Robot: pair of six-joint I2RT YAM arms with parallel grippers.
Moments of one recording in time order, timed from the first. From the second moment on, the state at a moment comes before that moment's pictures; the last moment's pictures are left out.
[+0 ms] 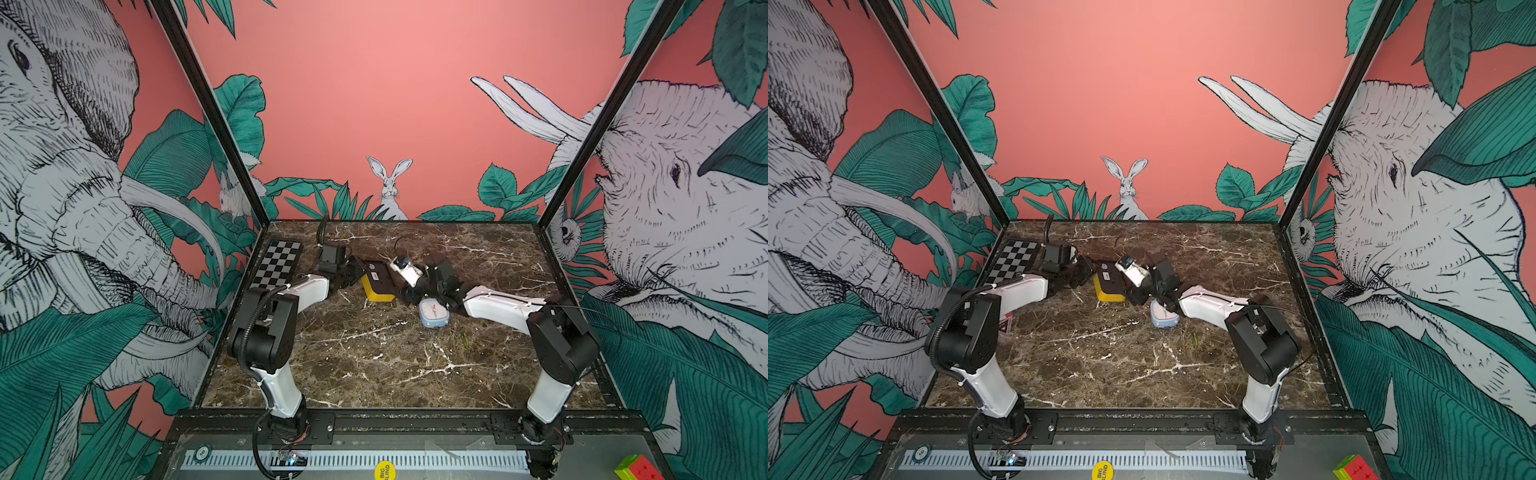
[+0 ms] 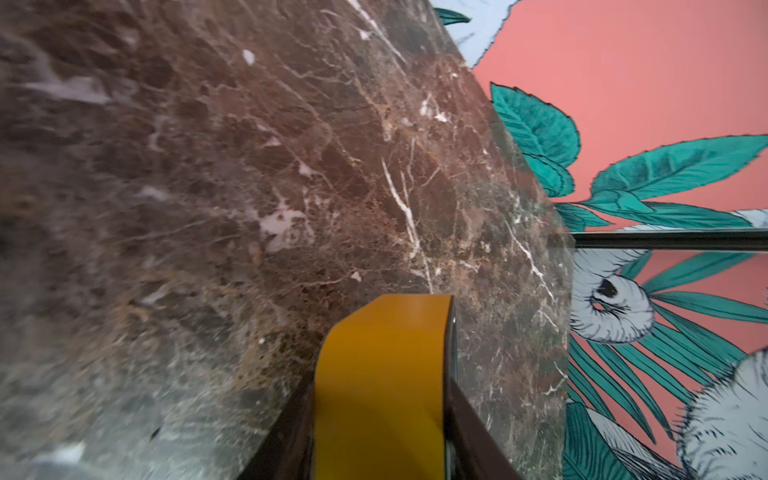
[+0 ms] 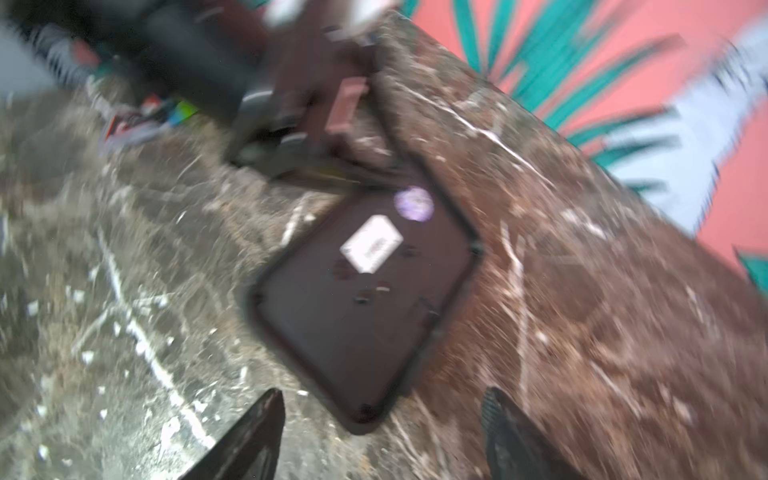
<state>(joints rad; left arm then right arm) -0.29 1.75 1.05 -0.02 0.26 -0.89 0.74 1.78 1.03 0.19 -0.23 -0.37</state>
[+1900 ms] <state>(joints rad) -0.34 1.35 0.88 -0.04 -0.12 -0.40 0.59 2.12 1.50 0.15 -0.61 0.51</state>
